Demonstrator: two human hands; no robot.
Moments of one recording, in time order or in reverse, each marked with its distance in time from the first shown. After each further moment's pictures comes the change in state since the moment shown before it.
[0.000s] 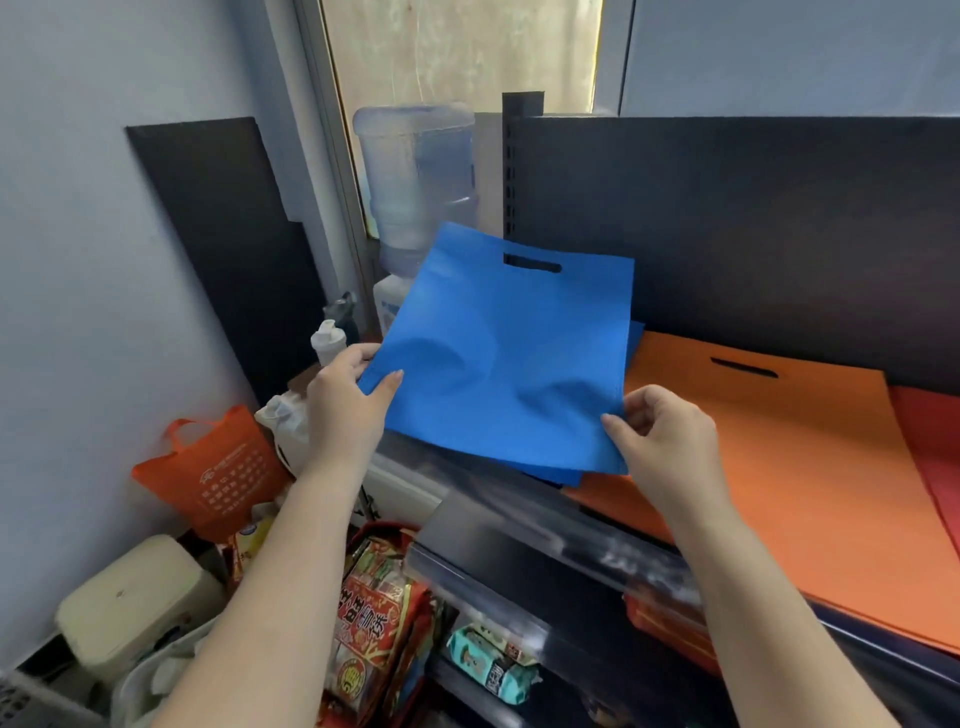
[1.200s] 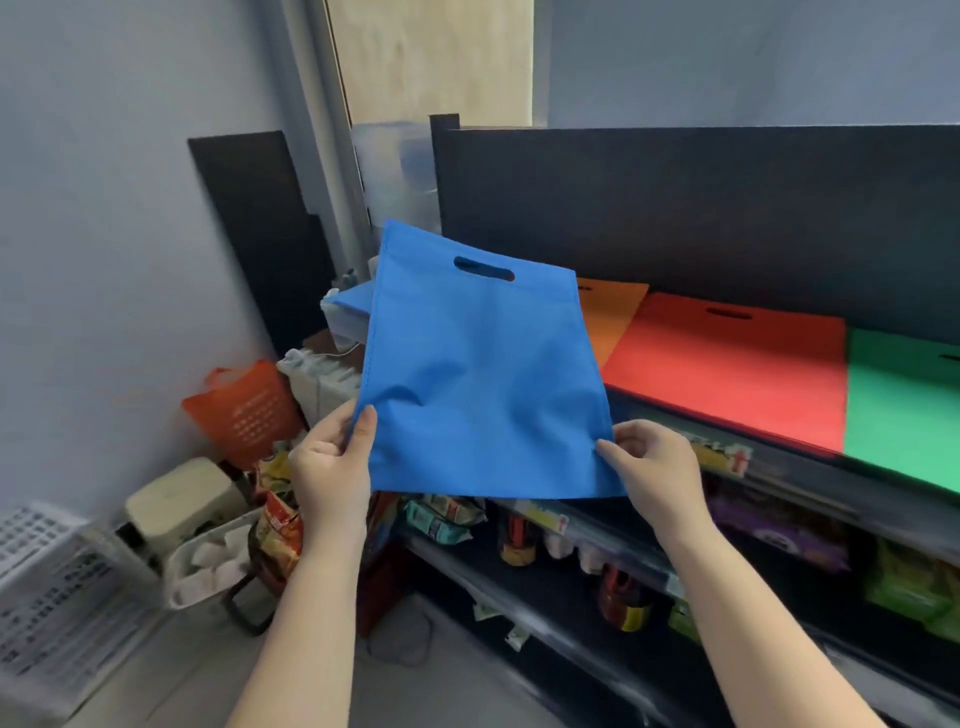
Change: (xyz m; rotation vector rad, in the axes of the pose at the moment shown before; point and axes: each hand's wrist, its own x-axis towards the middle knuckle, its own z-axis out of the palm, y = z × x) left_hand -0.342 0.178 -0.044 -0.556 0.269 -0.215; right_hand -0.225 0.092 -0.238 0.219 -0.141 0.145
